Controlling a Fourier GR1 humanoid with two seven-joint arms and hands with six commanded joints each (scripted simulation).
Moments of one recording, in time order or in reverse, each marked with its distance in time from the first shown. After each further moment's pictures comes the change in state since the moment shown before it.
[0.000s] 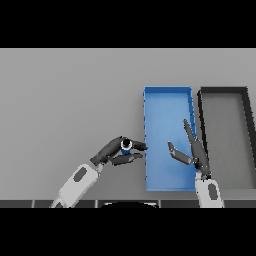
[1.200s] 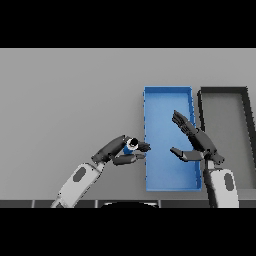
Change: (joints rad) left arm -0.013 -0.023 0.025 -0.102 -0.028 -0.069 0.153; right arm -0.138 -0.138 -0.033 -0.114 -0.492 0.364 0.065
